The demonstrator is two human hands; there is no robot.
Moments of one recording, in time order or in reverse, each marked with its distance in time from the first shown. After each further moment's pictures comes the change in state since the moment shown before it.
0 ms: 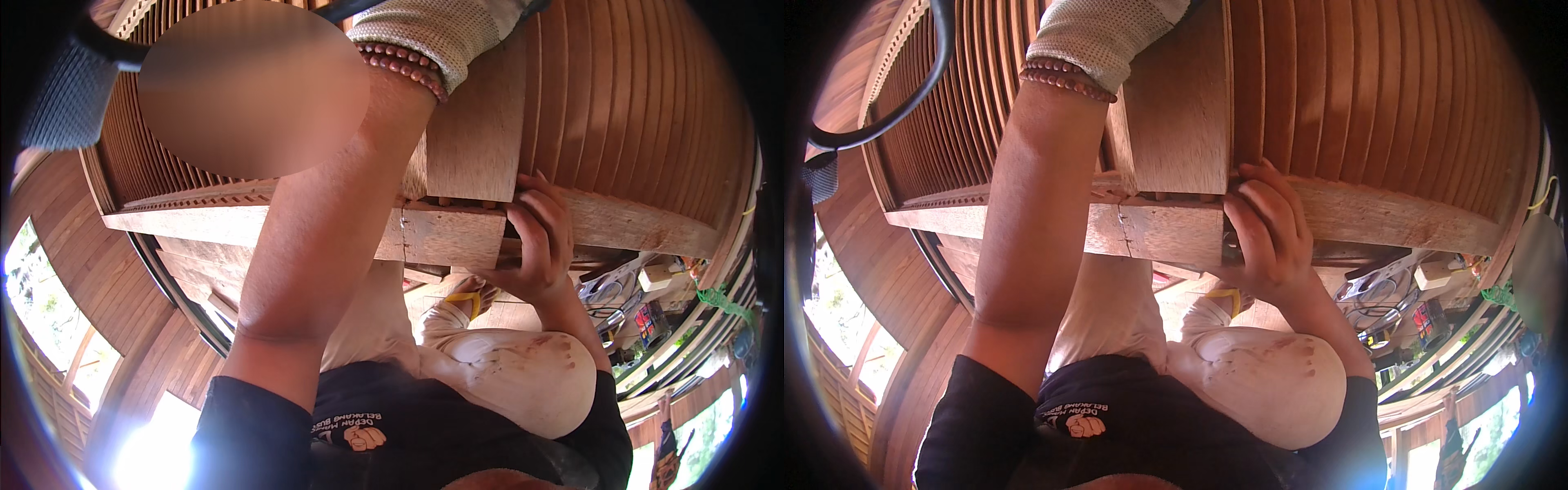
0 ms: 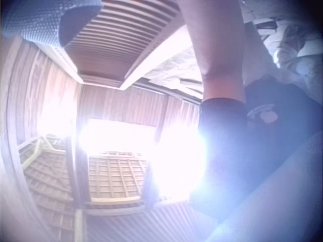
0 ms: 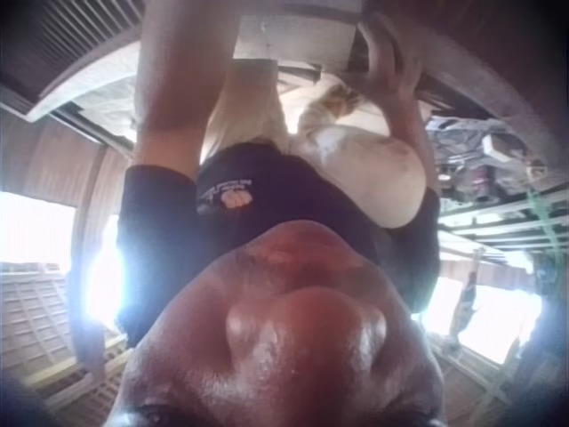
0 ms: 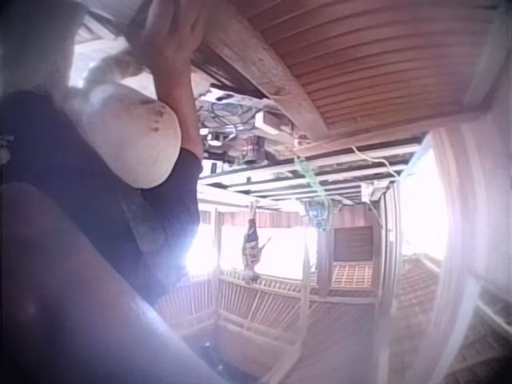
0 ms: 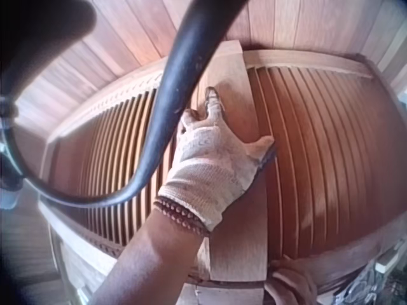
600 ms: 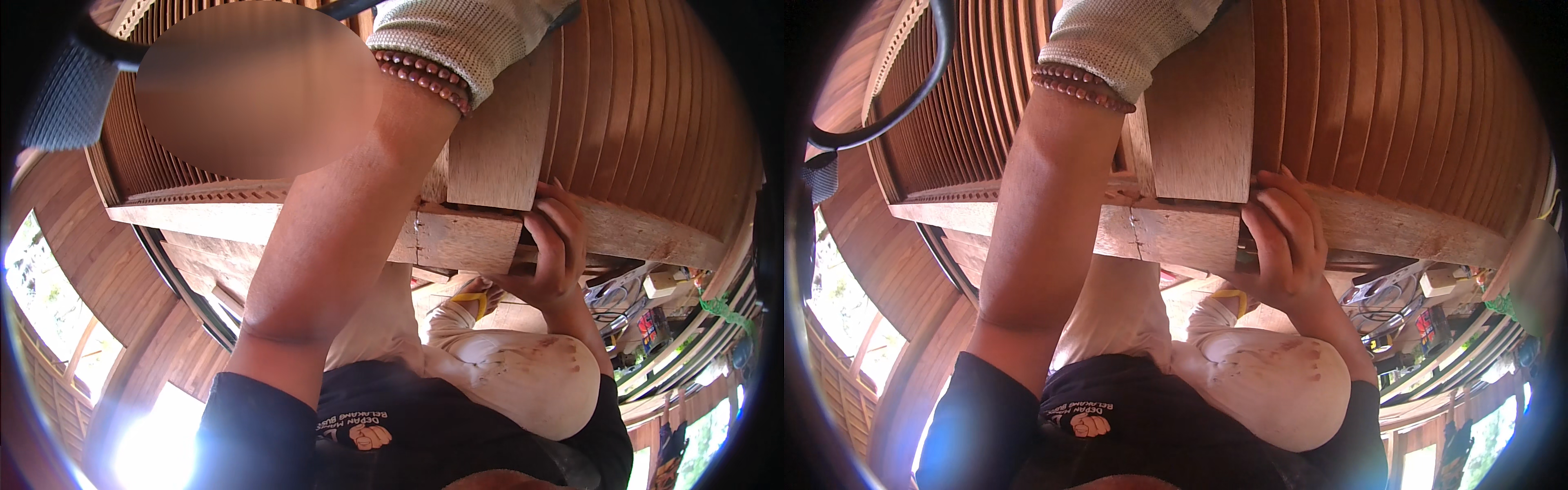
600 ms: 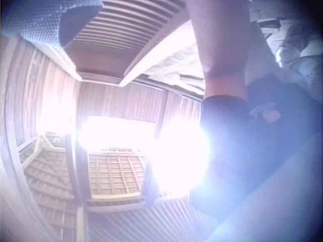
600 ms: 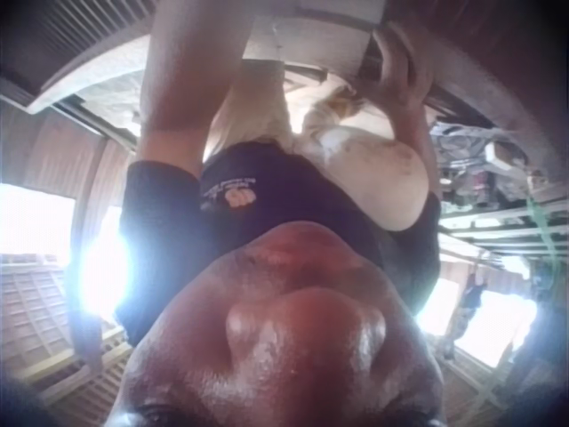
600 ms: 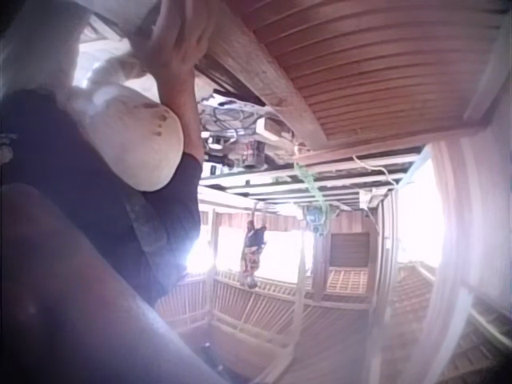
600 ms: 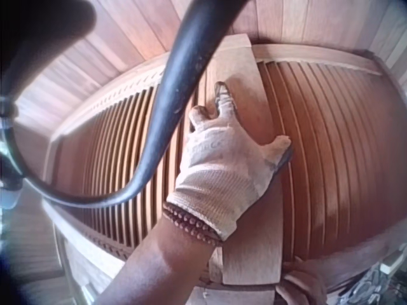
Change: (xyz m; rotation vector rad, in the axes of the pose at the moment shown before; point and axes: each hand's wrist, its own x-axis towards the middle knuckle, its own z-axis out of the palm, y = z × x) left_hand -0.005 0.001 -0.002 -0.146 -0.006 -0.062; right_hand -0.003 0.000 0.000 0.004 -0.029 0.023
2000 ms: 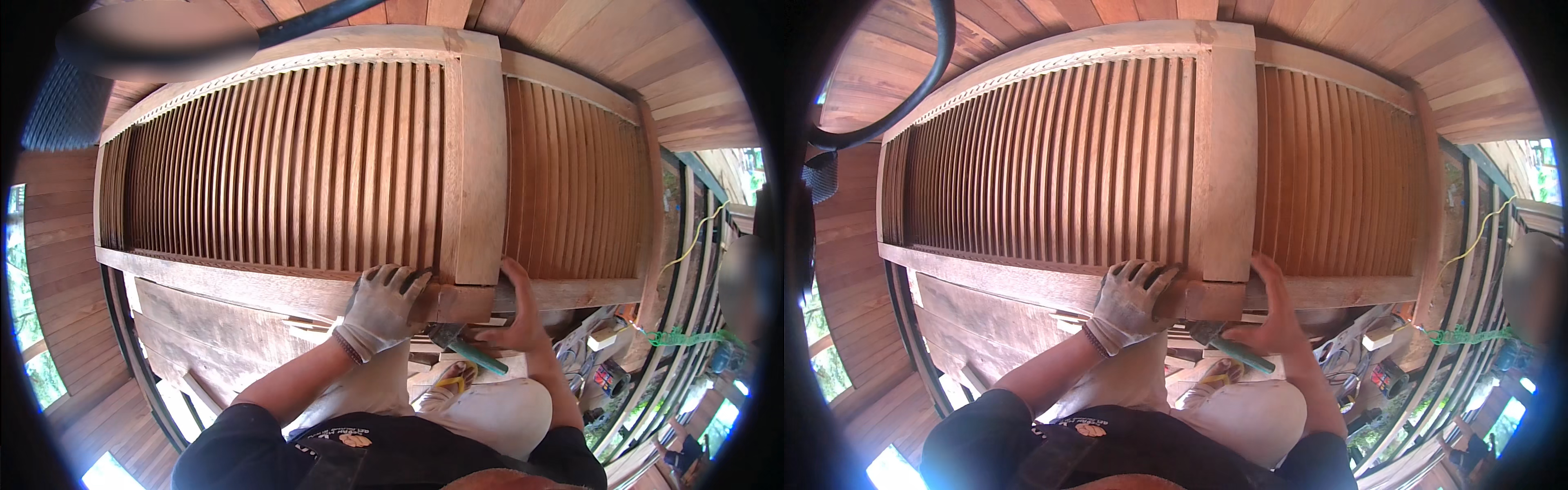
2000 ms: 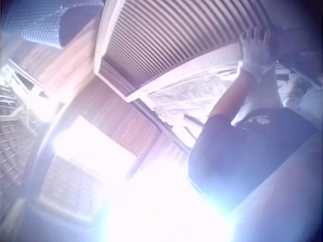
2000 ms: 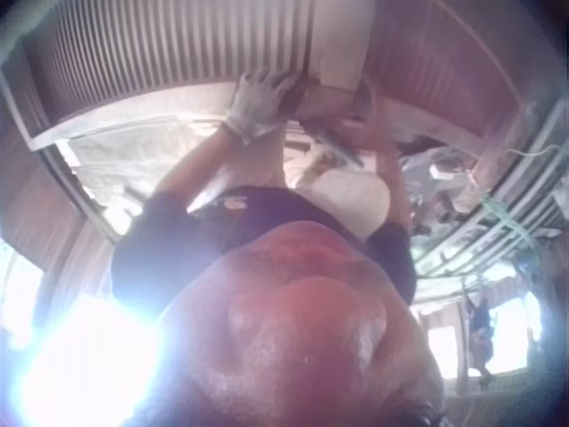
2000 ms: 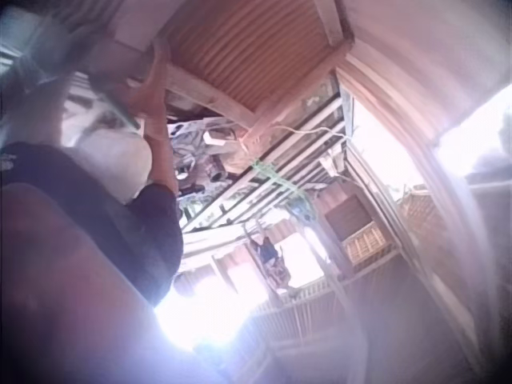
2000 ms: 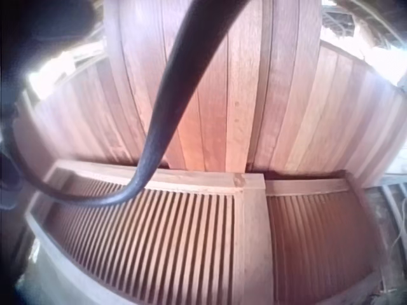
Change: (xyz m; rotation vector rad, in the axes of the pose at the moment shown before) left_hand -0.153 -0.159 -0.070 -0.086 -0.420 0.495; right_hand 0.045 -0.029 -0.032 0.143 -0.160 0.228
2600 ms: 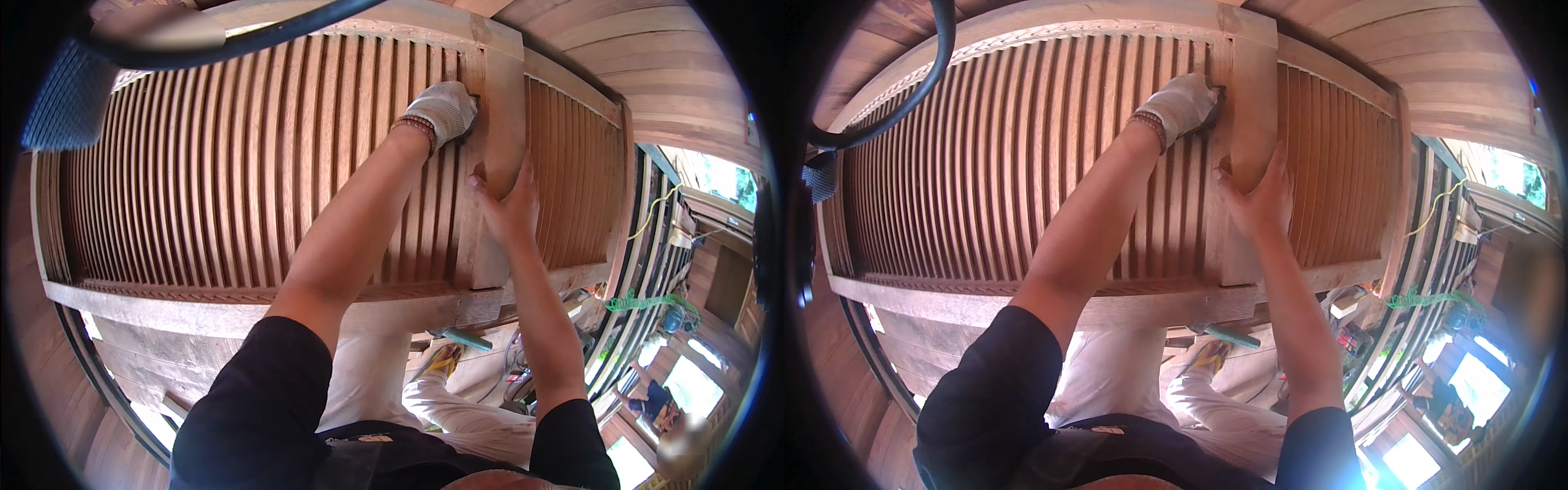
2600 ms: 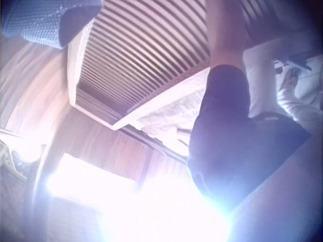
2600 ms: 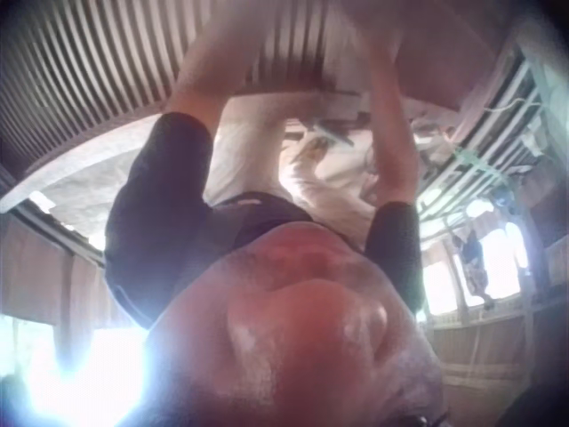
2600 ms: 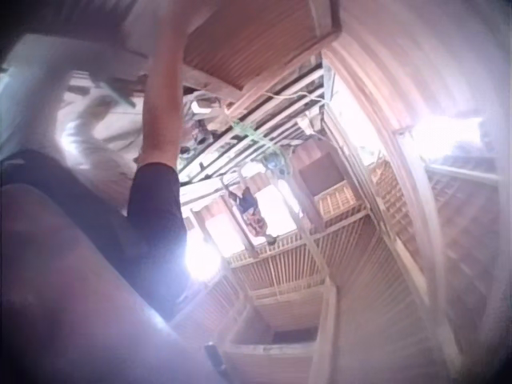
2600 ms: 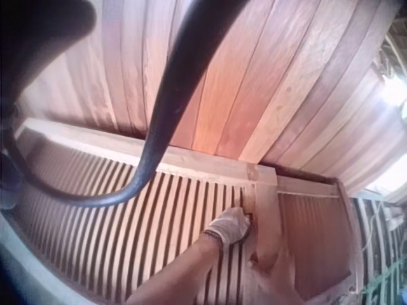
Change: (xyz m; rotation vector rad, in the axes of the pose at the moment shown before) left_hand 0.279 -0.090 -0.073 -0.415 -0.010 -0.120; right_hand 0.179 -0.011 0.036 -0.502 0.249 0.680
